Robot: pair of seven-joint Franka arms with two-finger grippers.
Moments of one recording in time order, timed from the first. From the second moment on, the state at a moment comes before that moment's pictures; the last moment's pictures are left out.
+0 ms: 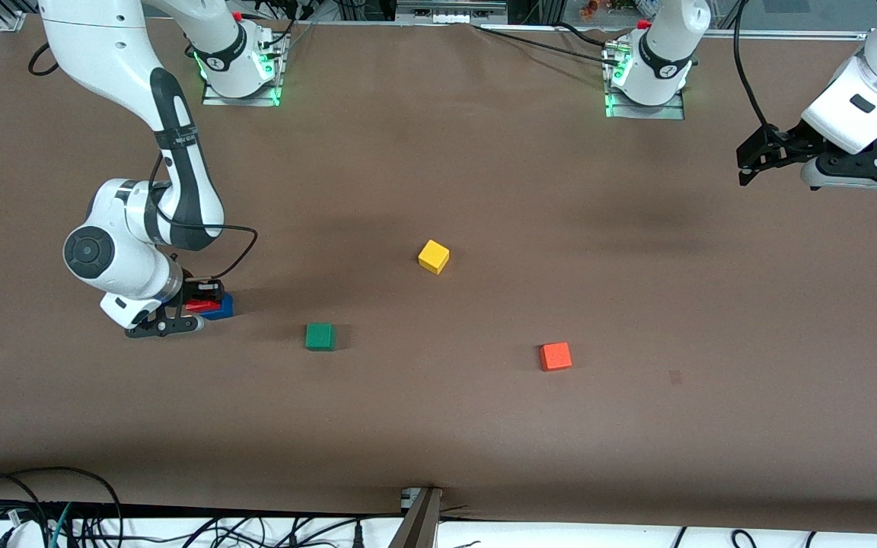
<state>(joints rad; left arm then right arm) -0.06 -0.08 -0.06 -1.72 0.05 1.64 -0.04 0.49 0.55 -0.45 -1.87 0.25 2.29 -0.22</state>
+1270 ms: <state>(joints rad) -0.06 -0.08 -0.06 -1.71 0.05 1.64 -0.05 0.50 0.53 -0.47 -1.87 0.25 2.30 -0.17</state>
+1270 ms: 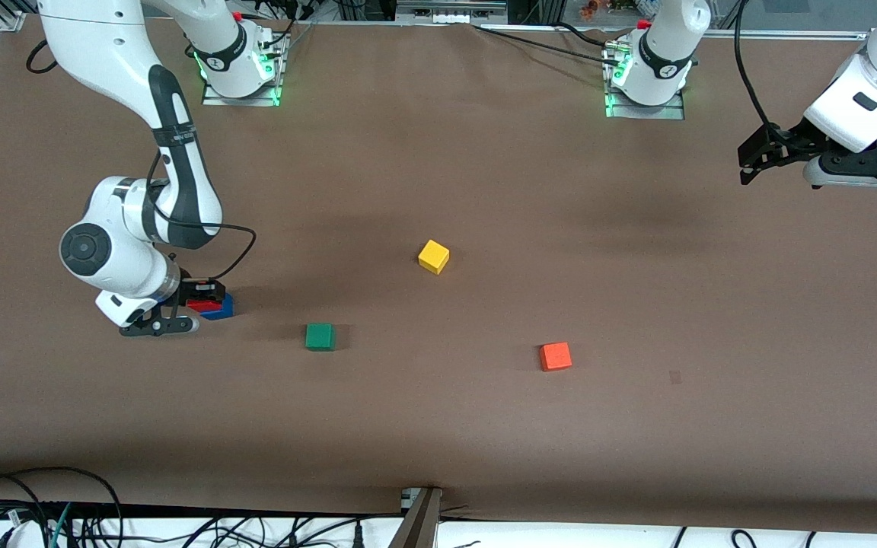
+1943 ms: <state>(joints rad) -0.05 -0.08 -0.06 -1.70 0.05 1.60 -0.06 0.50 0.47 -0.58 -1.49 0.25 1.68 -0.18</state>
